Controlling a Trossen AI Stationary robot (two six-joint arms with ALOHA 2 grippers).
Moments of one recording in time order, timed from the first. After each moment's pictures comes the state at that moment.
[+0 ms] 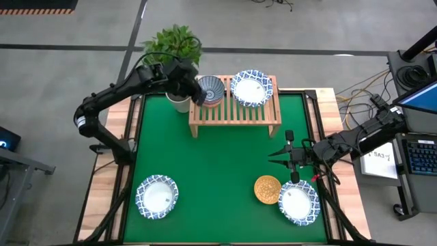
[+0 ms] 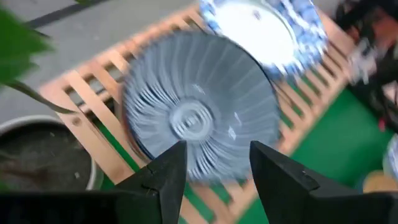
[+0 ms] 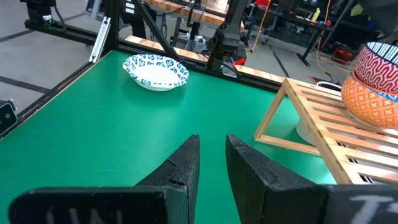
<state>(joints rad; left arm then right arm) 0.44 1.54 1.74 -1.00 -0.07 -0.42 0.46 0.72 0.52 -0.06 0.39 -0.13</state>
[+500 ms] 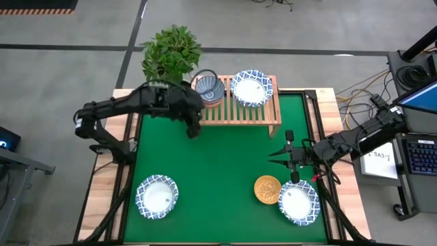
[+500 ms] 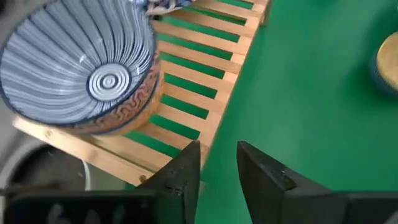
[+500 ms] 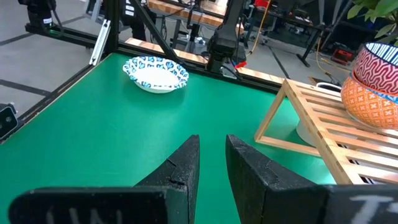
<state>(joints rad) 0.13 1.53 1.74 -1.15 -0.26 -0.15 0.46 0.72 0.52 -0.05 0.39 -0.13</state>
